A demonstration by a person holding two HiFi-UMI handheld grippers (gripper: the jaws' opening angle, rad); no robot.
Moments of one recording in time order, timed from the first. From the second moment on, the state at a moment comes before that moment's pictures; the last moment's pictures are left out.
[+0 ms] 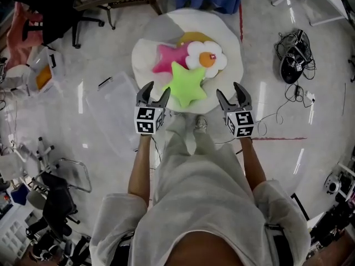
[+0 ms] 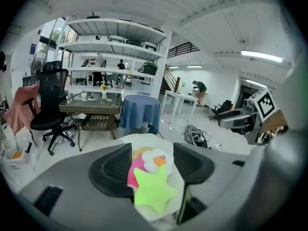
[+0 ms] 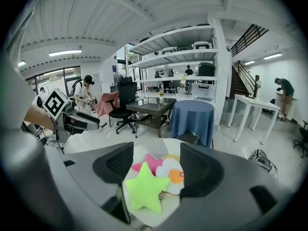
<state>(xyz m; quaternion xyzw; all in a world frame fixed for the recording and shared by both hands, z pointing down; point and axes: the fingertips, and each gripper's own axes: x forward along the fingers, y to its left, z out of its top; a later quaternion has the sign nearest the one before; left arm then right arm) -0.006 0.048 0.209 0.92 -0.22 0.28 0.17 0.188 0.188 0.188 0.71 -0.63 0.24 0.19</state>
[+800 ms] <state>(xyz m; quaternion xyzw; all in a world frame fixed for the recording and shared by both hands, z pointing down) 0.015 0.002 0.348 0.91 -0.19 0.32 0.21 0.174 0.158 0.292 0.70 -0.63 0.29 0.19</state>
